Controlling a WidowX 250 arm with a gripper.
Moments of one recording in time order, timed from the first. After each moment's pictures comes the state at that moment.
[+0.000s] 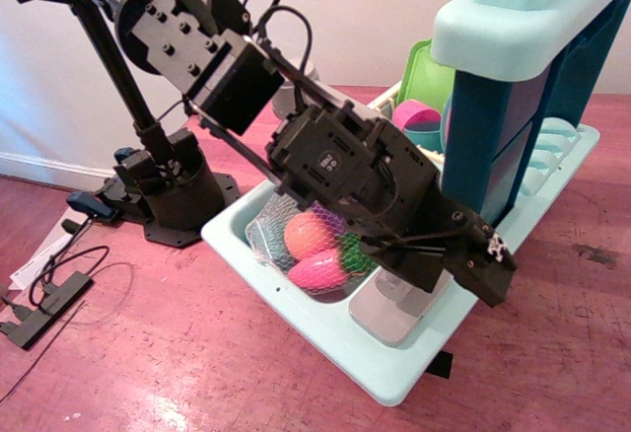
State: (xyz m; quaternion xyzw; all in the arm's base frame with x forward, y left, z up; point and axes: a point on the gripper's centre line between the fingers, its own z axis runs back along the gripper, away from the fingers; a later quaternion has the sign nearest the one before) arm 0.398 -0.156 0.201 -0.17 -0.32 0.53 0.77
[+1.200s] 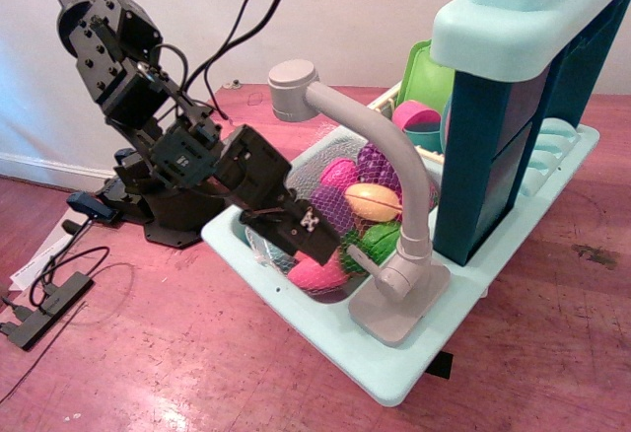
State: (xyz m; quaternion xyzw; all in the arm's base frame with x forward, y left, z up) arm 0.277 -0.133 0.164 -0.14 -0.27 0.53 0.79
